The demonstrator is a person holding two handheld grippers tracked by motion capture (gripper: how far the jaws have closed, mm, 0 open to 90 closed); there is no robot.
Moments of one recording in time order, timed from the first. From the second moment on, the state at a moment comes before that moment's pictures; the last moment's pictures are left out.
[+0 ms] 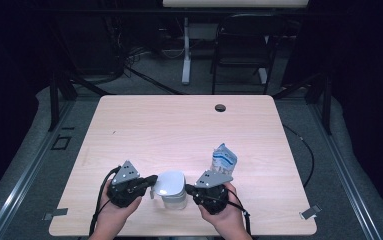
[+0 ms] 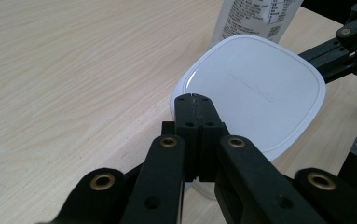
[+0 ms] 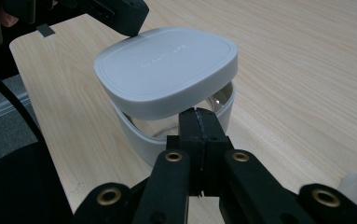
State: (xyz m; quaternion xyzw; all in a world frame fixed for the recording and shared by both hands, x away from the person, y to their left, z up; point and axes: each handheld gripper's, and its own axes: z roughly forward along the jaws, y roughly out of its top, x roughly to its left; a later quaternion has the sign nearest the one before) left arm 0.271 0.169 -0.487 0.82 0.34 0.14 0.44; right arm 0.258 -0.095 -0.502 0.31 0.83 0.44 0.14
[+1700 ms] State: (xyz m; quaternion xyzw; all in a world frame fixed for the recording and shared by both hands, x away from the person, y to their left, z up) left arm 0.248 0.204 -0.503 0.81 0.36 0.13 0.44; right arm 0.260 -0.081 -0.475 0.31 0.82 0.46 0.13
